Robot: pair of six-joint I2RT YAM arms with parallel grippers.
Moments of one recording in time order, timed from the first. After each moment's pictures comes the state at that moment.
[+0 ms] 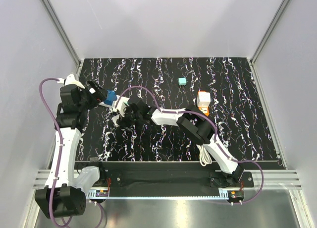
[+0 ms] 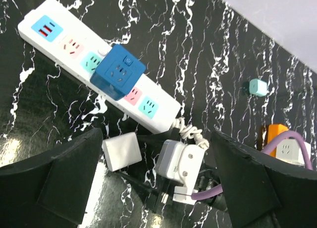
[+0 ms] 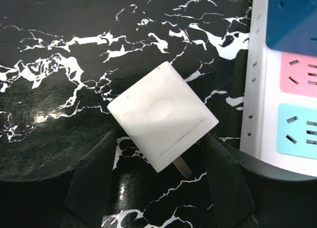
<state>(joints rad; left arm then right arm) 0.11 0.94 0.92 -0.45 0.14 -0.51 0.97 2.38 1.68 0.16 -0.36 -0.29</state>
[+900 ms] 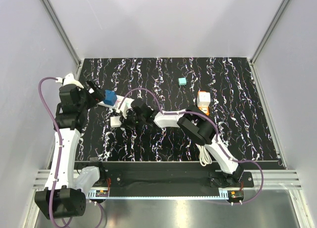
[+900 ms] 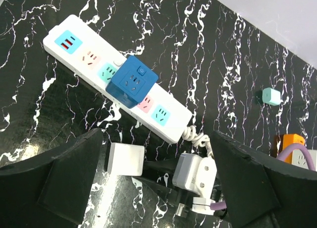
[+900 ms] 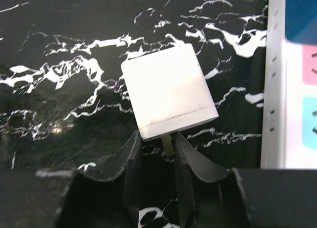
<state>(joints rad) 0.11 0.93 0.94 -0.46 0.08 -0.47 0.97 2.36 1.58 0.29 -0.41 -0.20</state>
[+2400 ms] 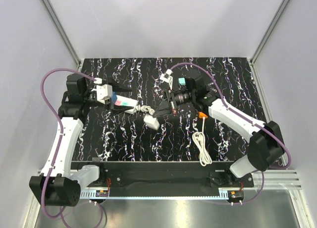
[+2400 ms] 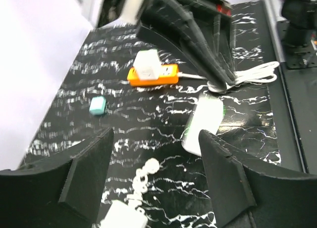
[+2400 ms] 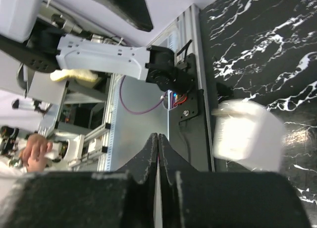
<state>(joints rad) -0.02 1.06 1.07 -0.41 1.36 0.69 0.62 1.51 1.18 0.00 -1.12 0.51</state>
